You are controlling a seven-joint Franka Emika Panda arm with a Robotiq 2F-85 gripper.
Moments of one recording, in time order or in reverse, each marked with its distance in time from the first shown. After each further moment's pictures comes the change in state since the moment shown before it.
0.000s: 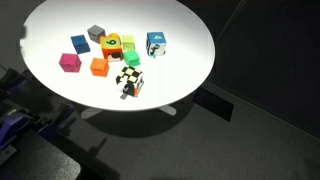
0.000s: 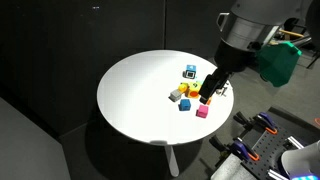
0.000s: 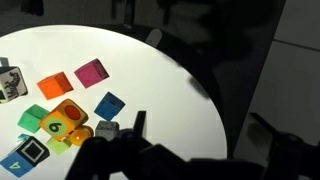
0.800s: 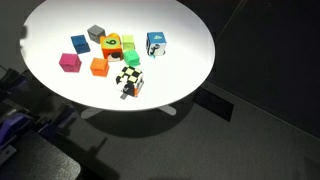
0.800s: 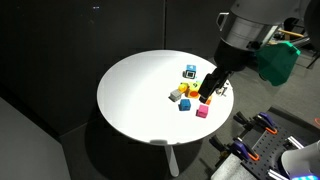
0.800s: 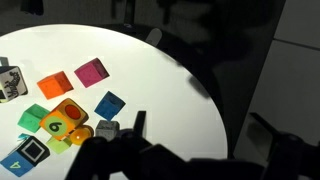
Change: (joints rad) arm -0.001 0.004 -0.006 0.000 -0.002 0.007 -0.001
